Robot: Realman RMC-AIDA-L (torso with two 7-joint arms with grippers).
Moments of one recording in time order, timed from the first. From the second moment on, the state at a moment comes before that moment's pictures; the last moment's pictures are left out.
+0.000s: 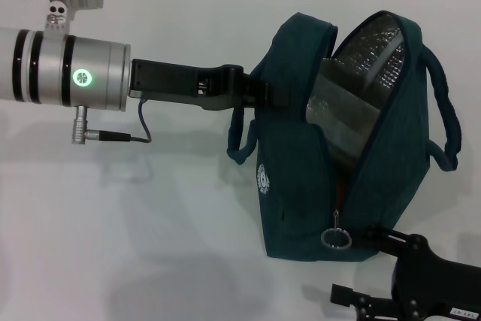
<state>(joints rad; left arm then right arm) -0.68 -2.08 0.84 0.71 1.93 1.67 -2.34 0.32 2.03 -1.45 -0.23 -1.23 -1.63 0.81</state>
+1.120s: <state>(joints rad) -0.67 -2.08 0.84 0.71 1.92 1.67 -2.34 0.35 2.03 -1.49 -0.25 -1.19 -1.57 0.88</state>
